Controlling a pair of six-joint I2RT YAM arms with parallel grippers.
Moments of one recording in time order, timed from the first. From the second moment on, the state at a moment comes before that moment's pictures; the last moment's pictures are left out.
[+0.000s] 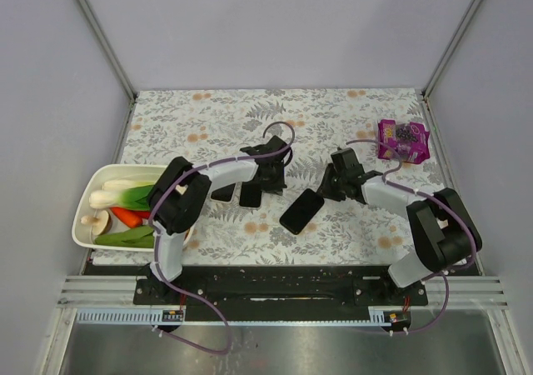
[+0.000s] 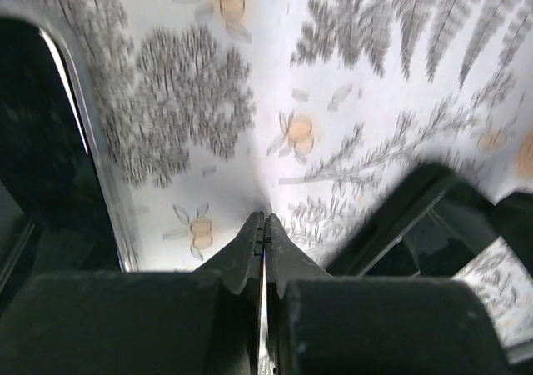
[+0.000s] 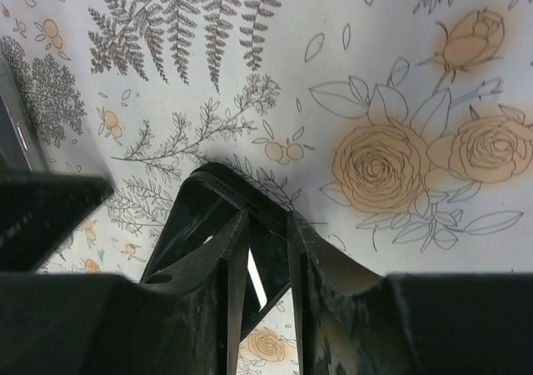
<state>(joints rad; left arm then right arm) -0.74 1.98 1.34 -0.50 0.02 -0.73 0.43 1.56 0.79 -0.17 -0.04 0.70</state>
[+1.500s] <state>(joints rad) -0.96 1.75 1.02 -0.41 0.02 -0.81 0.42 1.57 0.81 -0.24 -0.07 0.73</state>
